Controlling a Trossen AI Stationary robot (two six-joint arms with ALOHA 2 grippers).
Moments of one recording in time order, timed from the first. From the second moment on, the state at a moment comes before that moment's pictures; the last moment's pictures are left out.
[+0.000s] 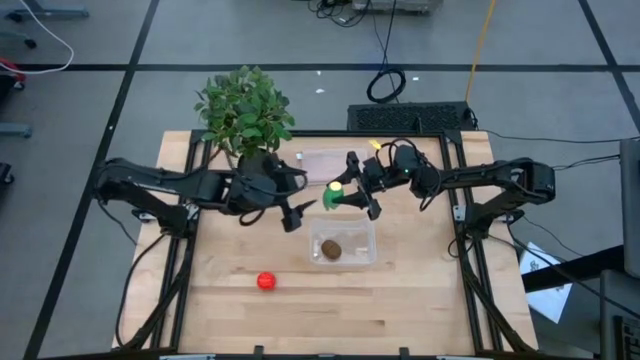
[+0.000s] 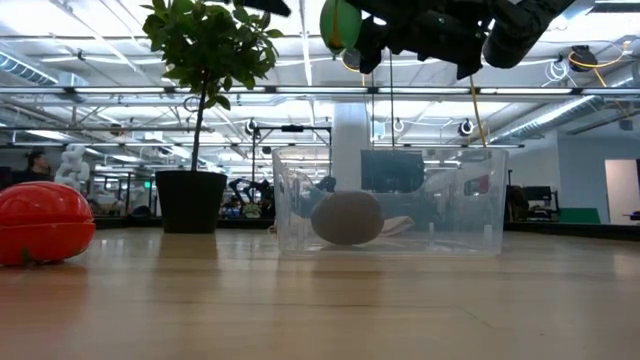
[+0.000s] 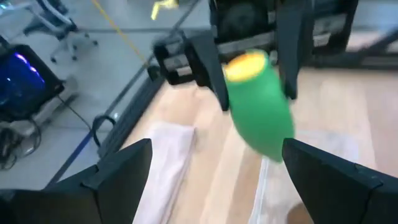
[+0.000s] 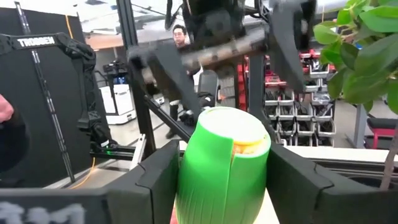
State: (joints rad) left arm -0.16 1.38 1.33 -0.48 -0.52 -0.09; right arm -0.25 1.45 0.75 0.85 -0.59 0.17
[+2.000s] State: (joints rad) left arm -0.25 0.78 0.21 0.69 -0.50 -0.03; right arm -0.25 1.45 0.75 0.84 -0.61 0.17
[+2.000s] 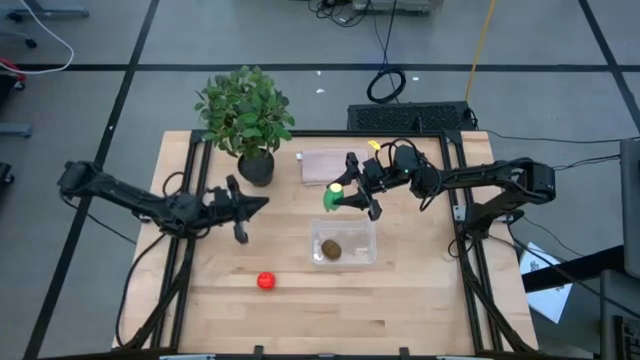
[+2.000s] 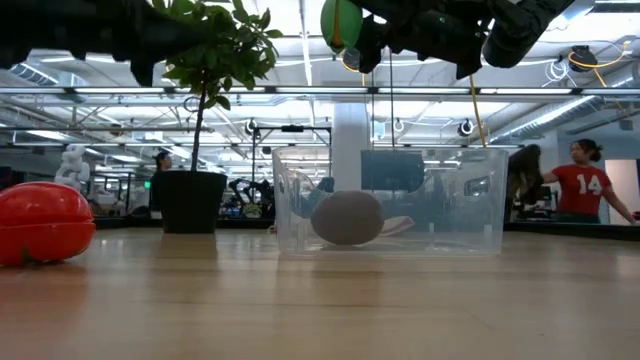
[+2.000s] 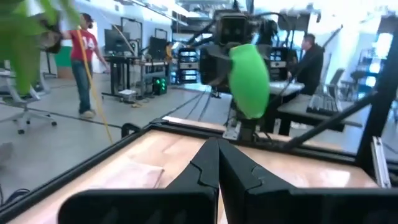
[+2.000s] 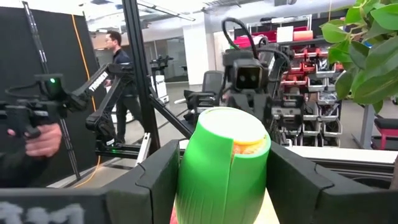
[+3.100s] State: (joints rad) left arm -0.26 0.30 0.06 0.22 -0.45 0.24; right arm -0.25 1.45 0.75 0.84 -0.61 0.19
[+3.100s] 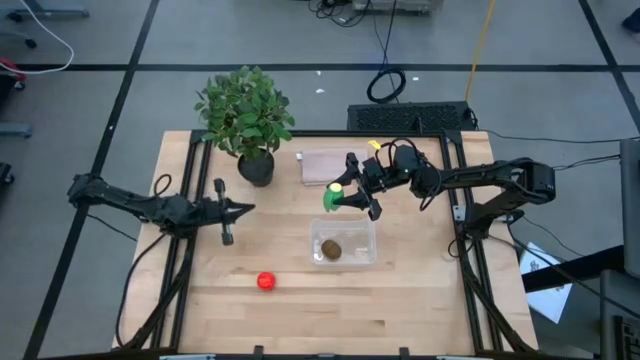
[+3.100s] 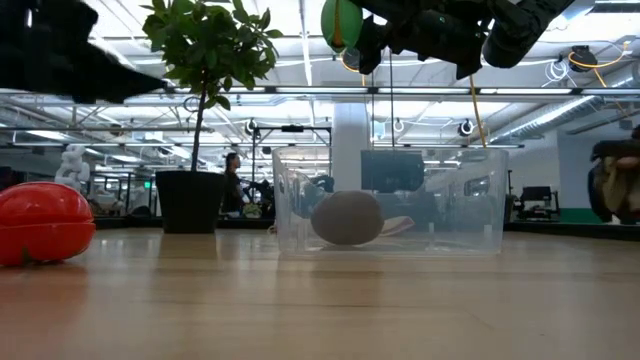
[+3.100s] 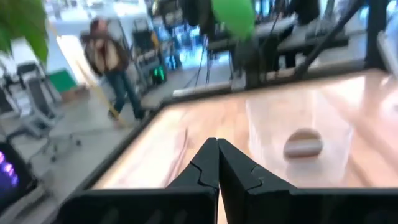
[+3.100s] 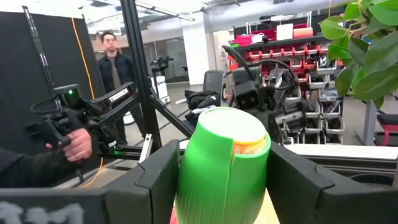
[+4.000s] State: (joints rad) left arm 0.08 0.29 0.01 0.10 -0.19 0.12; right arm -0.25 1.45 0.75 0.83 -0.61 0.20
